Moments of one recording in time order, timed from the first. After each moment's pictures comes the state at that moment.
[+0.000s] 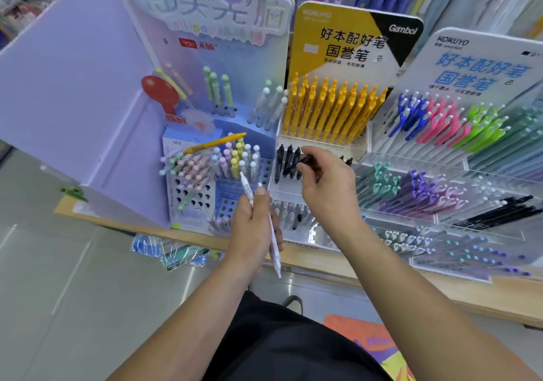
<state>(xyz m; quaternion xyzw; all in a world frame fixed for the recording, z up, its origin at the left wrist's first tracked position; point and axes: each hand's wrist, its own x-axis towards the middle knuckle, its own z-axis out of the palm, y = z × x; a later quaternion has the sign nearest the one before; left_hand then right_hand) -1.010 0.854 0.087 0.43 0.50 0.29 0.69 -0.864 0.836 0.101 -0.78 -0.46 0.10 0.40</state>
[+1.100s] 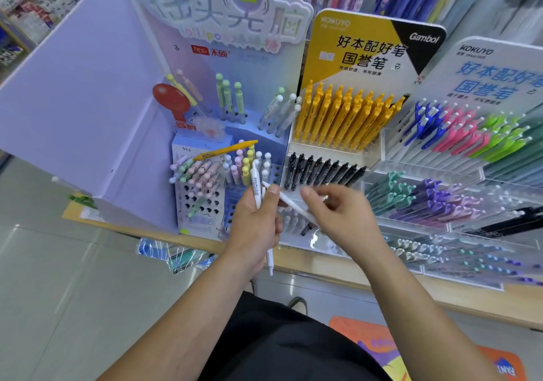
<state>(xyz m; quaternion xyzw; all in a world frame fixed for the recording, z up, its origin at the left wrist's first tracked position) -1.018 0.886 0.095 0.42 0.50 0.26 0.71 -0.874 0.814 0.111 -0.79 -0.34 0.34 0.38</state>
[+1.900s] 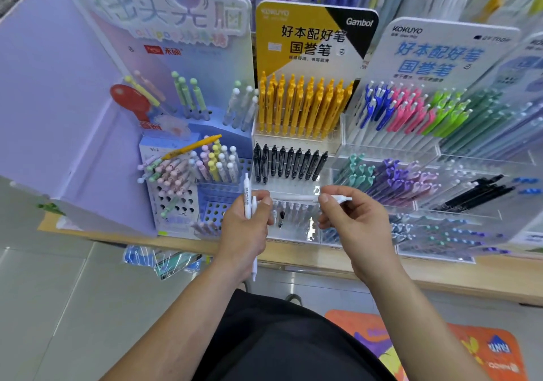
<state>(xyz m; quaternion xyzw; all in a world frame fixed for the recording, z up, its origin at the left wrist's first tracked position) -1.001 0.850 0.065 0.45 0.50 0.25 0.70 -0.854 0.738 0.112 -0.69 -0.20 0.33 0.61</state>
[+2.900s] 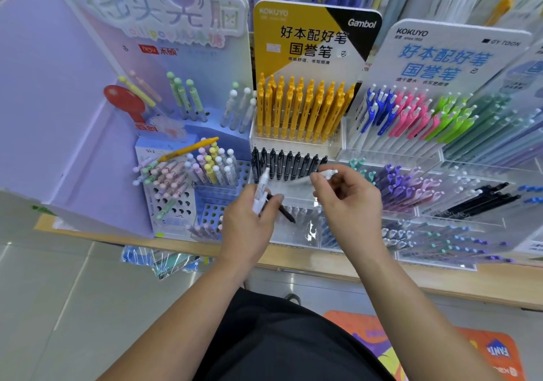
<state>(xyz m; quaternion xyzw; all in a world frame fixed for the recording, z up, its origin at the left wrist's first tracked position) -0.985 0.859 0.061 0.71 0.49 0.26 0.44 -0.837 0.777 0.106 -0.75 -0.29 0.19 0.56</state>
